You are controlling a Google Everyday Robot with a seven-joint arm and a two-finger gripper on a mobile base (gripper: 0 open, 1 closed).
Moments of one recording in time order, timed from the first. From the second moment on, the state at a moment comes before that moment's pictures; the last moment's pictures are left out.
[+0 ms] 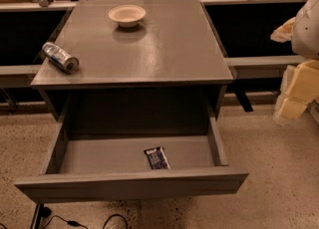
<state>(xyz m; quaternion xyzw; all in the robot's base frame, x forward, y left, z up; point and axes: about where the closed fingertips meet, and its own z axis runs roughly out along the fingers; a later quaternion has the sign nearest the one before) 0.438 -0.217 0.976 -0.60 0.78 -0.03 0.16</state>
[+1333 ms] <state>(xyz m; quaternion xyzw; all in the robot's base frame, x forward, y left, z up) 0.456 -0.149 0.952 -0.70 0.69 -0.07 0.19</state>
